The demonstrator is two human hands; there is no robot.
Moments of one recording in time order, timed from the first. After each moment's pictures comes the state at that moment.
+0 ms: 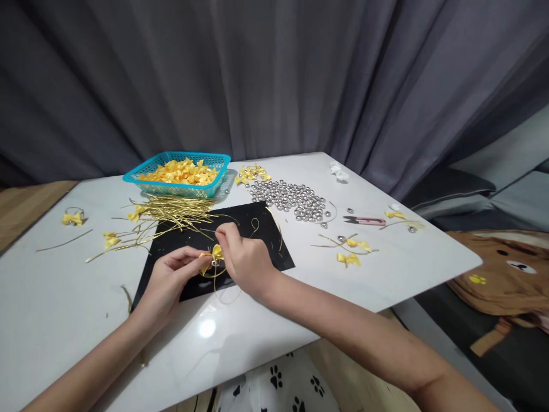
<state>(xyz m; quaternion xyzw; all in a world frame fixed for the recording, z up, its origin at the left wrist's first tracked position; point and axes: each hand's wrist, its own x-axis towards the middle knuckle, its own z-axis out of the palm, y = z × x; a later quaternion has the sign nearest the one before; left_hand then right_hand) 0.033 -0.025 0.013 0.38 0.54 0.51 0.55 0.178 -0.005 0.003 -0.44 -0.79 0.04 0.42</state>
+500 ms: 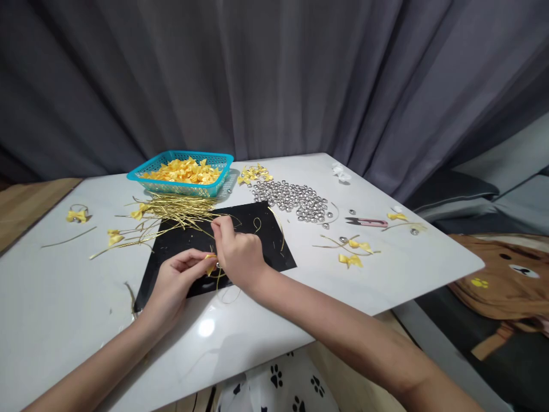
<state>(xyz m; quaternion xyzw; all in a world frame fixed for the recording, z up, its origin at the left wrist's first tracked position) 0.035 -0.031 0.006 0.37 0.53 0.52 0.56 0.157 0.006 -0.001 -0.48 -0.77 -0.04 0.41</state>
